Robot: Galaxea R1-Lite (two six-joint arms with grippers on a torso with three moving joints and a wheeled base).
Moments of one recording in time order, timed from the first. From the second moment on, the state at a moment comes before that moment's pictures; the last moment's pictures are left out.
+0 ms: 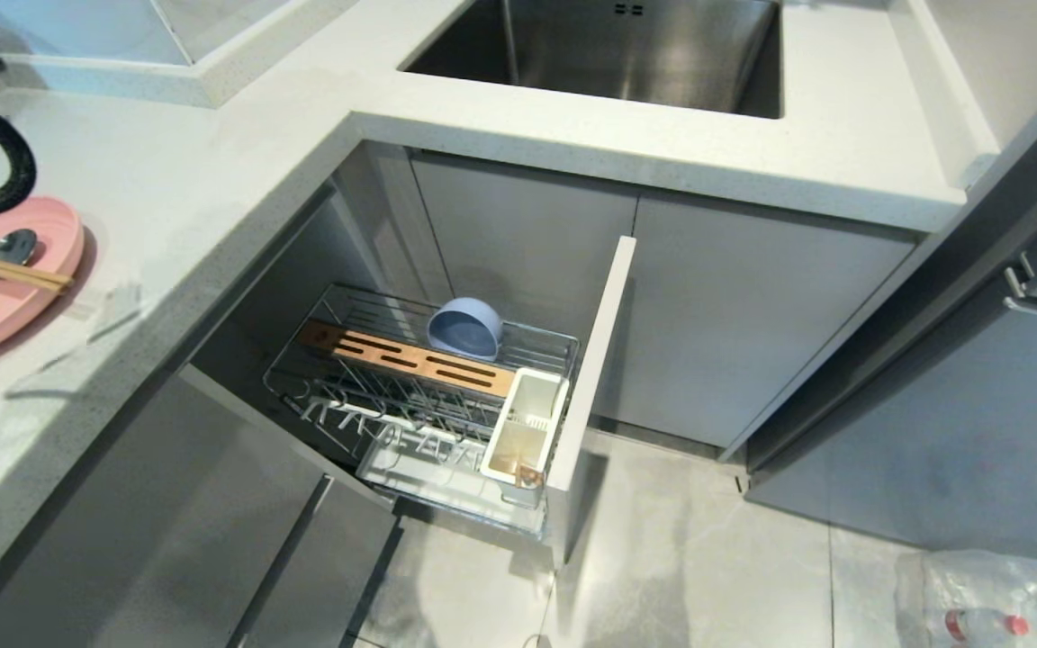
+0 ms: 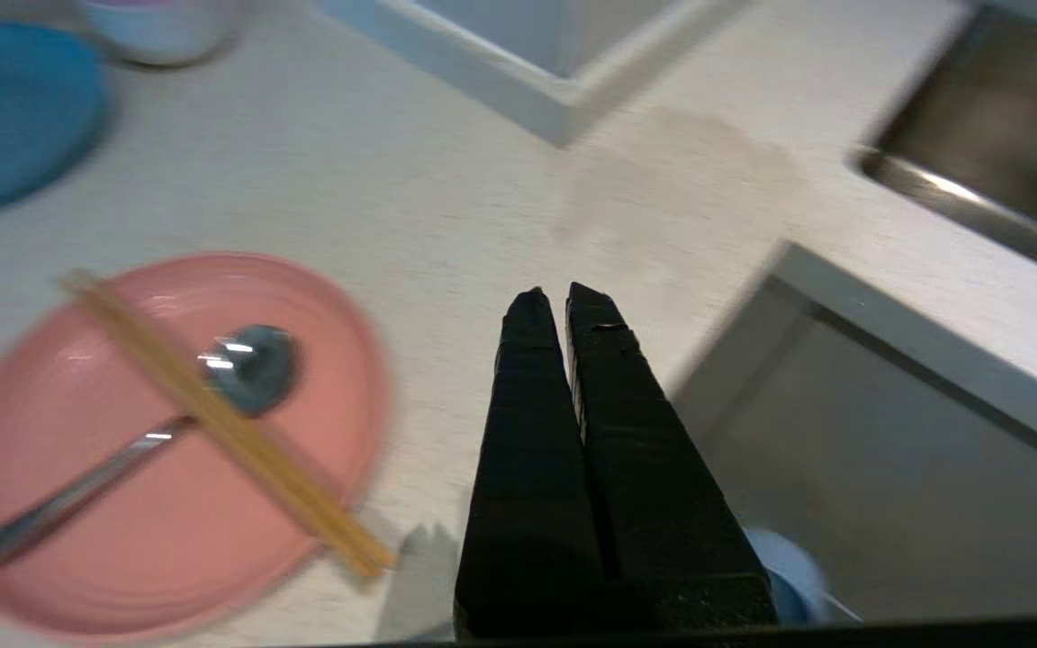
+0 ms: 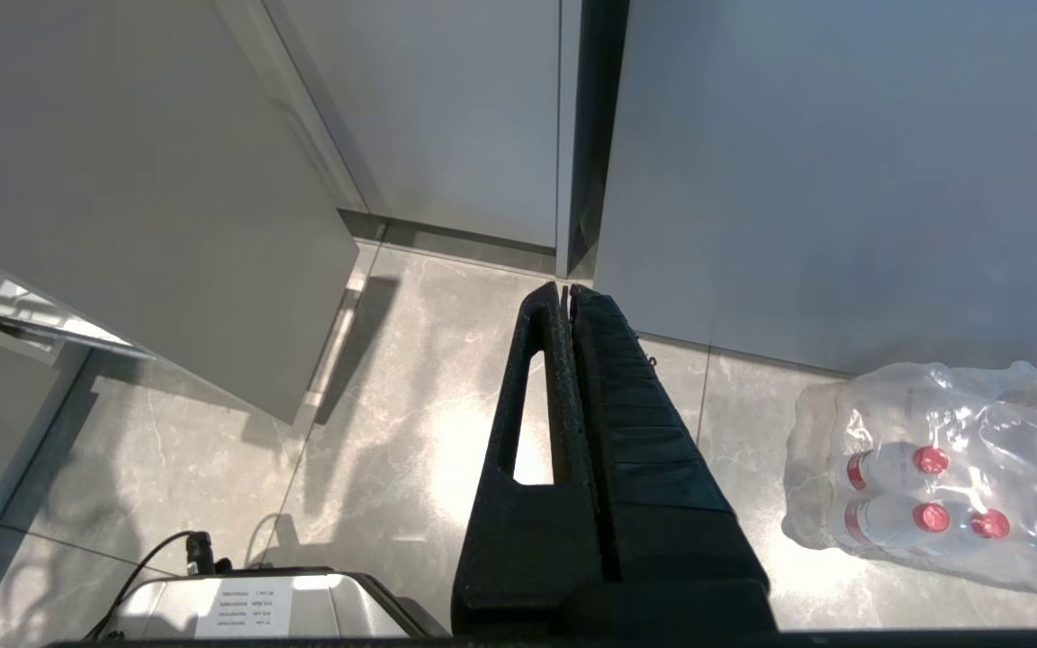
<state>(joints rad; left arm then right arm) -0.31 1.23 -1.32 -0.14 0.73 -0.07 0.00 0.00 0.00 0.00 -0.02 0.05</state>
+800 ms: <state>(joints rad) 0.08 1.43 -1.69 0.36 0.65 -0.46 0.00 0.00 0.00 0.00 -0.02 0.05</state>
